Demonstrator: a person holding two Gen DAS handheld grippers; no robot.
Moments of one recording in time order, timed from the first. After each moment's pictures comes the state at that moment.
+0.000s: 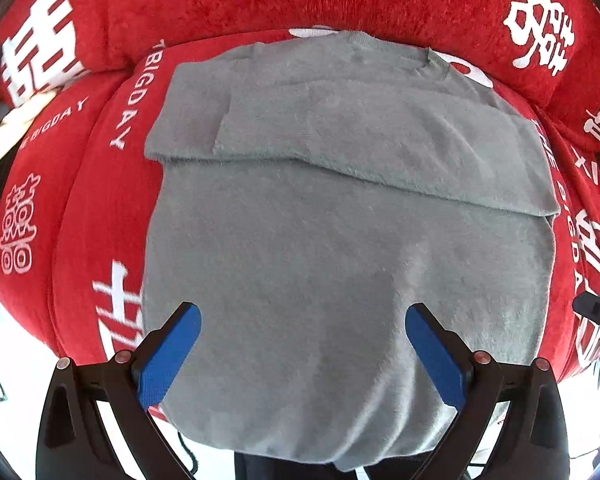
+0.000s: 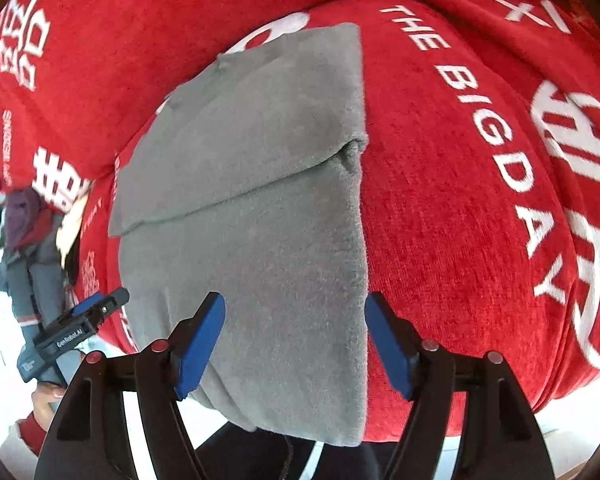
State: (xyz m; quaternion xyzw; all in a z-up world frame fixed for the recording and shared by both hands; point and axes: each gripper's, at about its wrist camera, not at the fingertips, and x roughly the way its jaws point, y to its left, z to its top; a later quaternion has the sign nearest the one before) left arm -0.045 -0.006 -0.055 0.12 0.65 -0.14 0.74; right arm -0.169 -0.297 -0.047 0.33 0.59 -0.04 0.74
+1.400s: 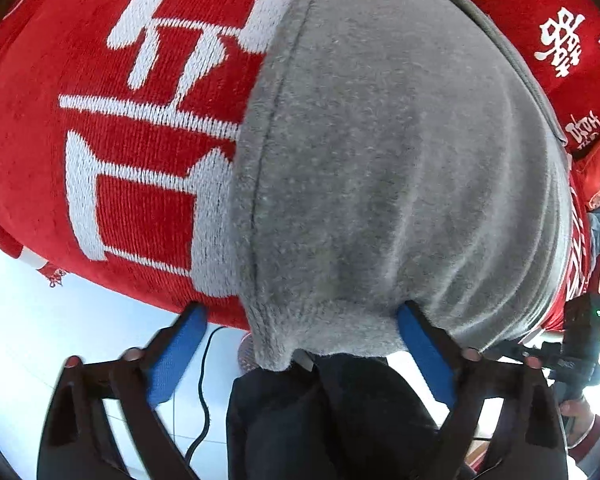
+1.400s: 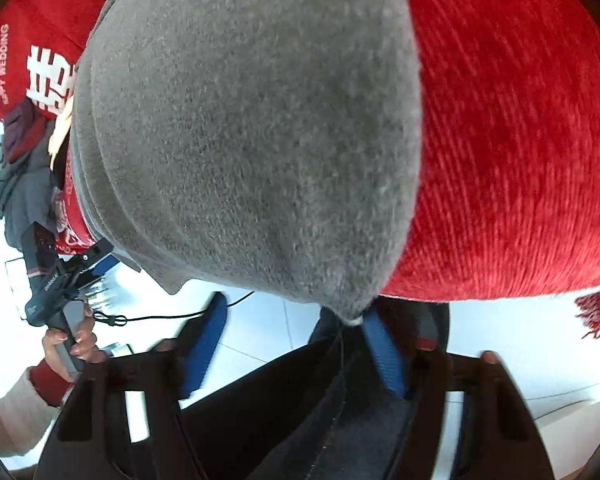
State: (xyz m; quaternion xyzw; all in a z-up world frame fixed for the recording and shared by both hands) left arm -0.161 0.178 -0.176 -0.05 0.70 -0.19 0.68; right arm -0.316 -0.176 -0.205 0.38 0.65 0.03 0.66
